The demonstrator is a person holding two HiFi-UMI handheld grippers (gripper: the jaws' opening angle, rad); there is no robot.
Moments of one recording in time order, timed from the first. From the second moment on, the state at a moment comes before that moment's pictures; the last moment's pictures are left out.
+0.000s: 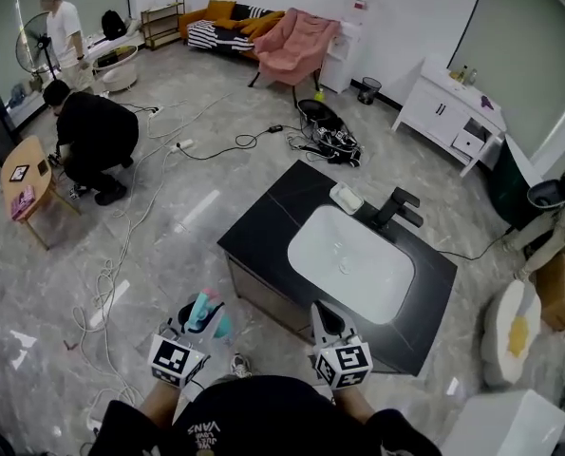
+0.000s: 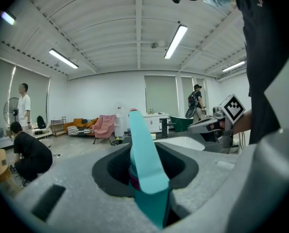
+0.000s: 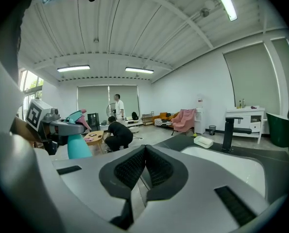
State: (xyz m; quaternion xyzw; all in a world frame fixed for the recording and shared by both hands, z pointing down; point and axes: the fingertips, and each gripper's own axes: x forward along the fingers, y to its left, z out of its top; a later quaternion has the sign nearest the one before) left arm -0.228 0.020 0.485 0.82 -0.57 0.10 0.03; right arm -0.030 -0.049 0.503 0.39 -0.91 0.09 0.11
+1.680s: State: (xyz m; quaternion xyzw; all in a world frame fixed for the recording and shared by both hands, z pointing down) left arm -0.169 -0.364 0.500 0.88 -0.45 0.15 -0.04; right arm 0.005 -0.267 0.554 0.44 -0.88 0.16 0.13
